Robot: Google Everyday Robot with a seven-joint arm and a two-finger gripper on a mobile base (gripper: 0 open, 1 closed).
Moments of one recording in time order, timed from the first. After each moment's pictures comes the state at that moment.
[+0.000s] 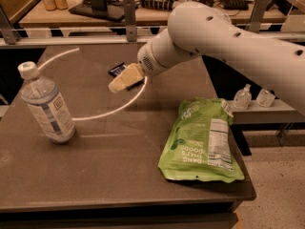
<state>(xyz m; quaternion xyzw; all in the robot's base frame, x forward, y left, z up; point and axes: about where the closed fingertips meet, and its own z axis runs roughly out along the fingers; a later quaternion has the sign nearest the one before) 0.631 0.046 0.873 -0.42 0.82 0.17 0.36</state>
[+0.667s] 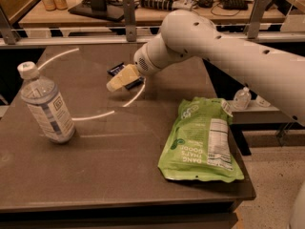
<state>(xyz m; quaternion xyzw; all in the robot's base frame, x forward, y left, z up) 0.669 0.067 0.842 -0.41 0.82 0.20 0.35</state>
